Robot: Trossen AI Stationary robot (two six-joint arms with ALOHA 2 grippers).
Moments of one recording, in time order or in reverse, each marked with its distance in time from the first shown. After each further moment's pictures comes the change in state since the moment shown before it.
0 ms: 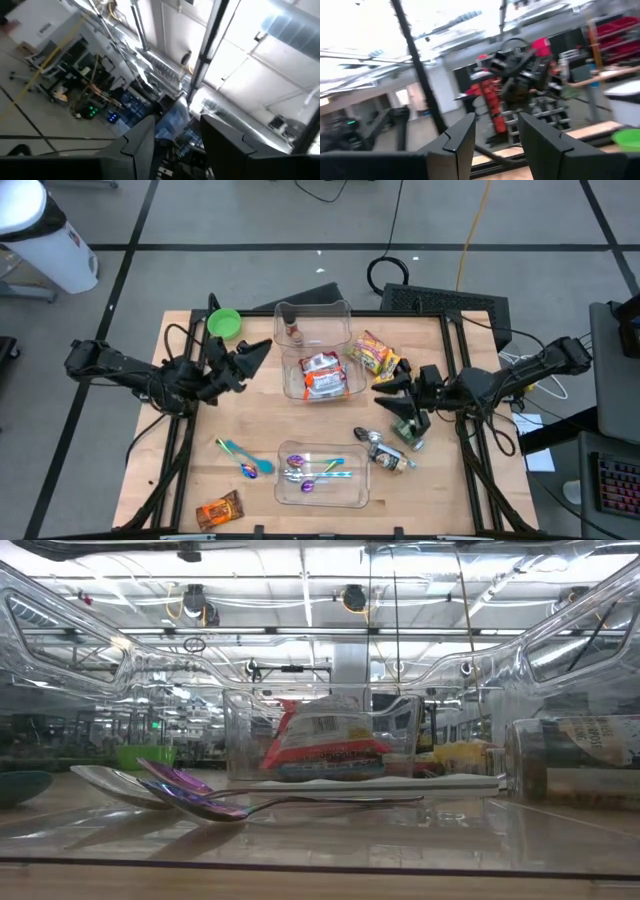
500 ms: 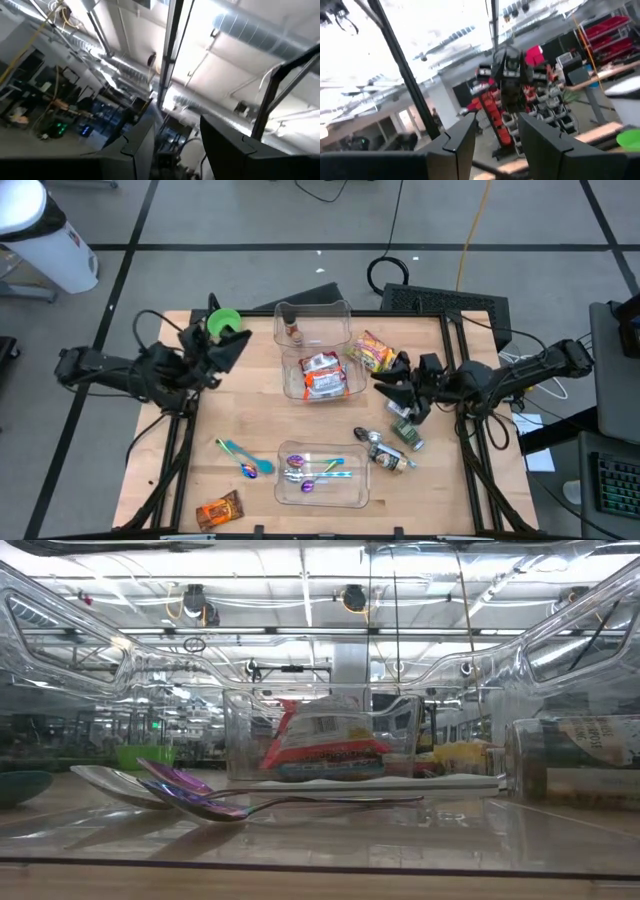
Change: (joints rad) left arm 0.099 -0.229 0.000 -0.184 0.277 0.082; right arm -0.060 0.000 0.002 0.076 -0.013 0.106
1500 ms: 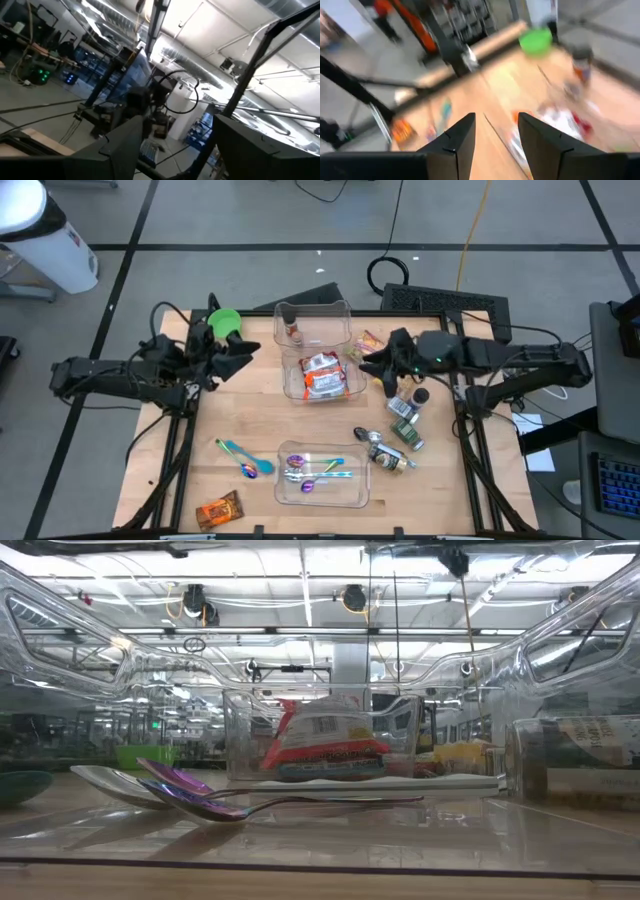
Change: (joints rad) left arm 0.157 -0.089 0.000 -0.315 0.317 -0.204; right arm -0.288 0.116 0.468 -1.154 -0.155 0.120
